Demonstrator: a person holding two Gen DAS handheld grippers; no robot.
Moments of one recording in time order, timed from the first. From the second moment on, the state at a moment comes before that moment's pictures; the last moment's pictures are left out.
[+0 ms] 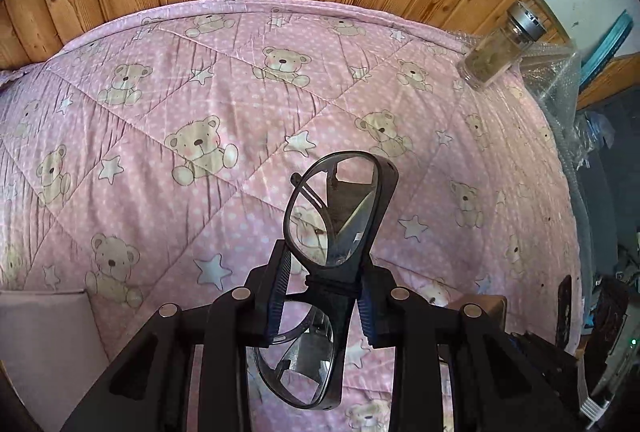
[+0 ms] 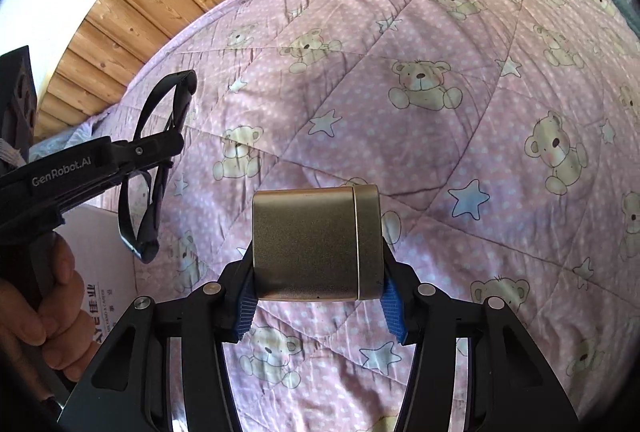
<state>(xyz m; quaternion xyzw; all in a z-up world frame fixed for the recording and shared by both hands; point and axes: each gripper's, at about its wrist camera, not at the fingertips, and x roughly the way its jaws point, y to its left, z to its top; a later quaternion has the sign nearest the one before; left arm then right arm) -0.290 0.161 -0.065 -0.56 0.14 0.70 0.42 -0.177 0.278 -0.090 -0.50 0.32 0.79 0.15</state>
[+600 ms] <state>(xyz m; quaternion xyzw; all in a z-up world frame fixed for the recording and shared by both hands) -0.201 0.094 -0.023 -0.55 0.16 0.72 0.39 -0.142 0.228 -0.063 -0.52 0.27 0.80 0.11</state>
